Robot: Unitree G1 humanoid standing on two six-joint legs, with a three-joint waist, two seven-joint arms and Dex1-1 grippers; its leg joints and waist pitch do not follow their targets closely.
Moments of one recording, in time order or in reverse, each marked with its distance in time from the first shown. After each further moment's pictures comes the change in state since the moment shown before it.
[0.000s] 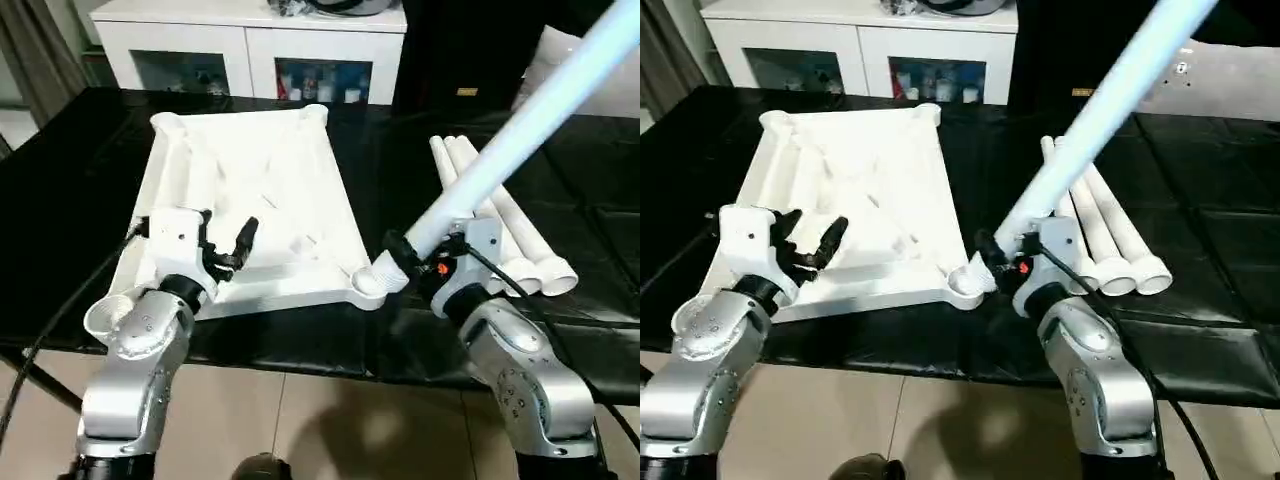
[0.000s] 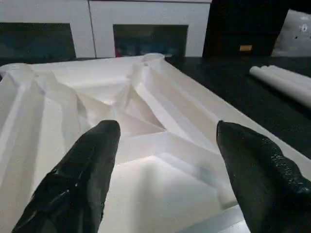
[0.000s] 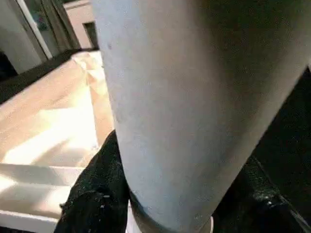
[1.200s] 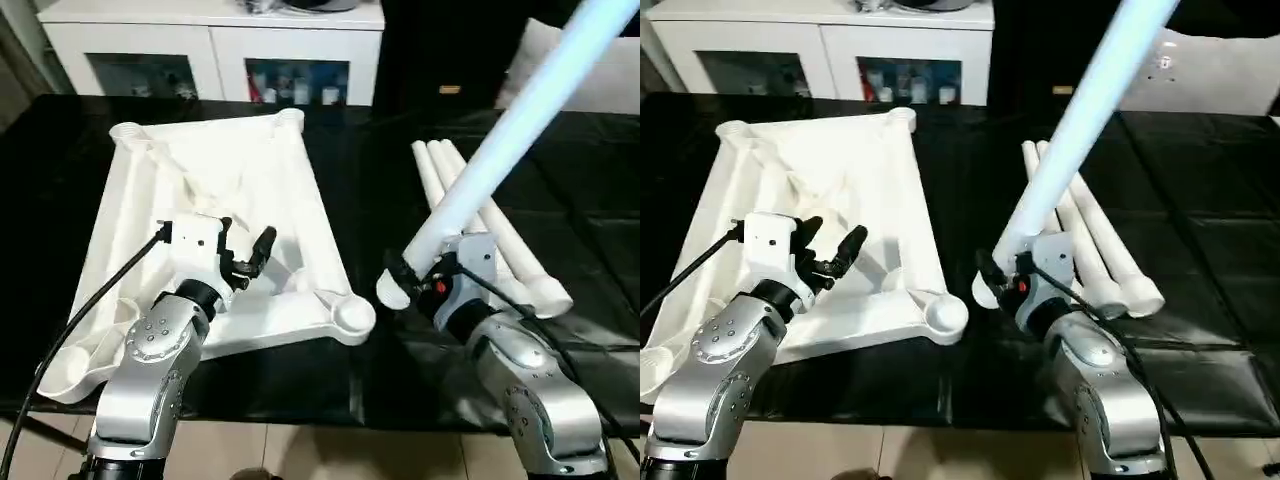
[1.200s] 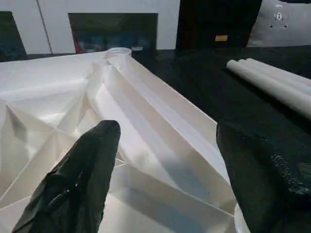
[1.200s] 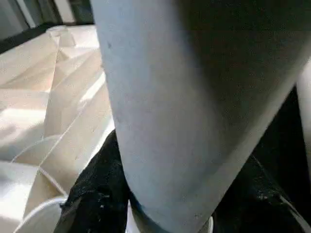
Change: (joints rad) left arm 0.003 -0.005 -0.050 -0.001 -0.001 0.004 -0.025; right arm 0.066 -0.069 0.069 -0.019 -0.056 -0.036 0.057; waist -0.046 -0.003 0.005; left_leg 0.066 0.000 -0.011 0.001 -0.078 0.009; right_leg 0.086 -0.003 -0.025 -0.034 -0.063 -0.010
